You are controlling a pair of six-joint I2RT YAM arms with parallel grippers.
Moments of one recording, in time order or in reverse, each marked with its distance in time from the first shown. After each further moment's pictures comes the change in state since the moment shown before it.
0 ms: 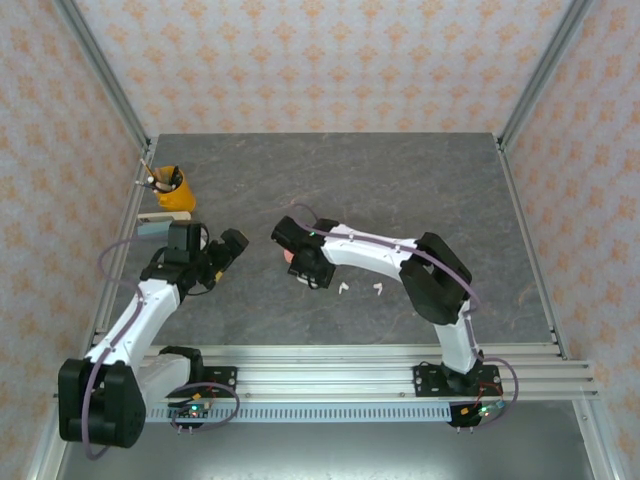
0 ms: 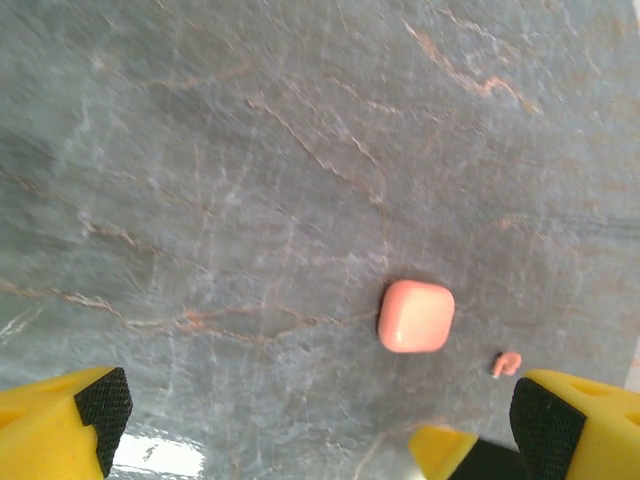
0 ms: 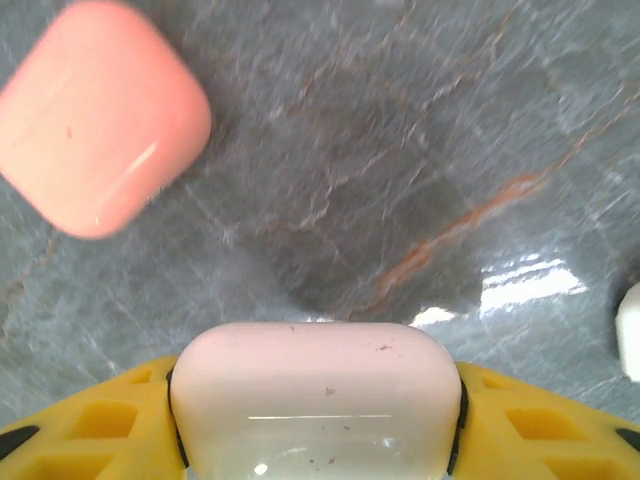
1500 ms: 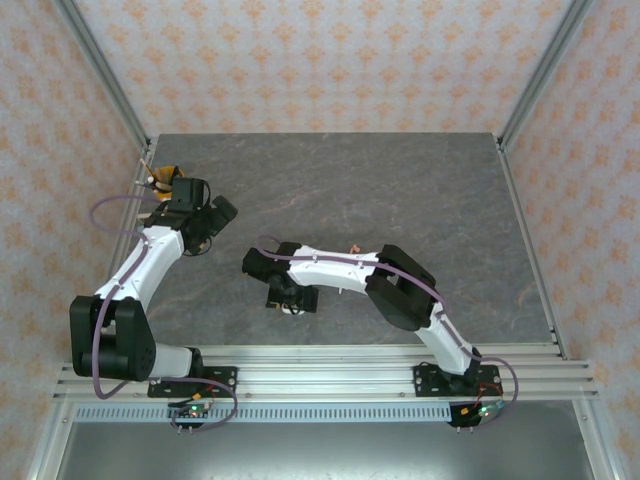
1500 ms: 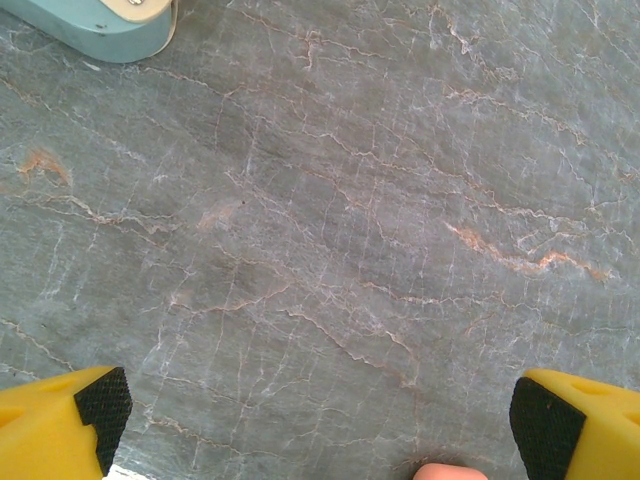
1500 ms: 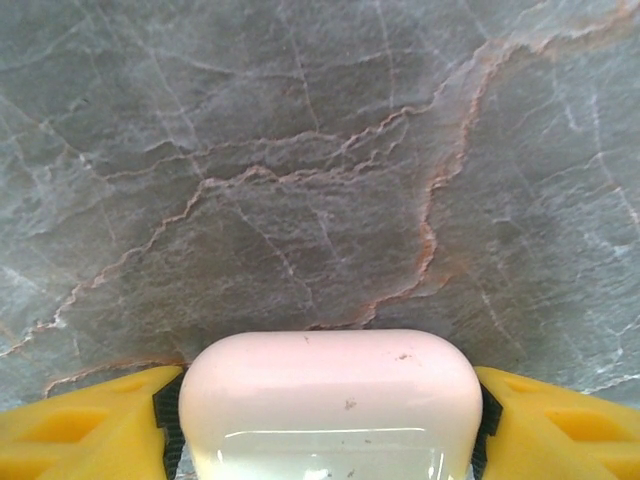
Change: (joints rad) left arm 0.043 0.356 0.405 -0.166 -0.283 0.078; right arm 0.177 0.192 0.177 -0.158 -0.055 -0.082
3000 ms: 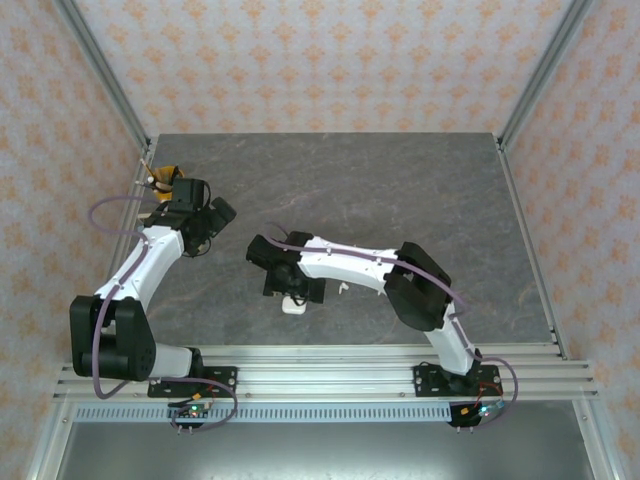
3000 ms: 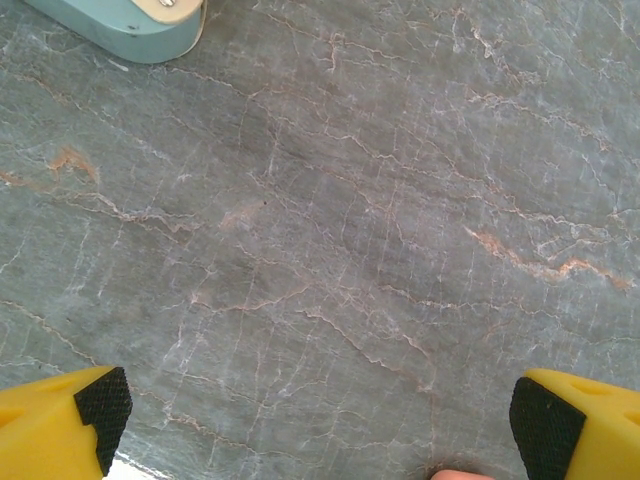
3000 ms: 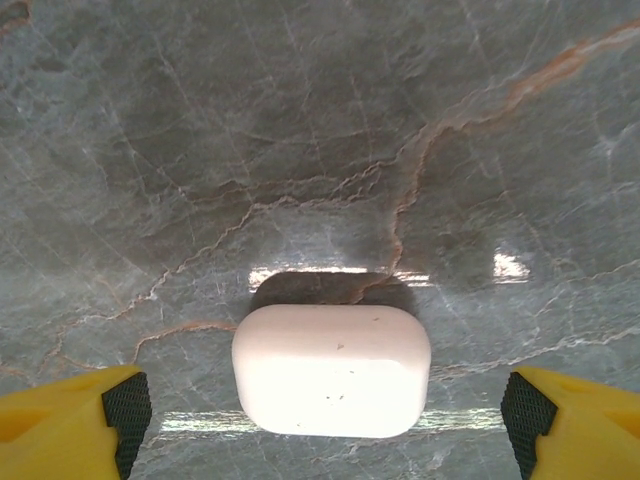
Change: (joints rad) left arm 0.000 0.000 0.002 -0.021 -0.026 -0.007; right arm -0.024 -0.089 -0.002 -0.011 0.025 -0.019
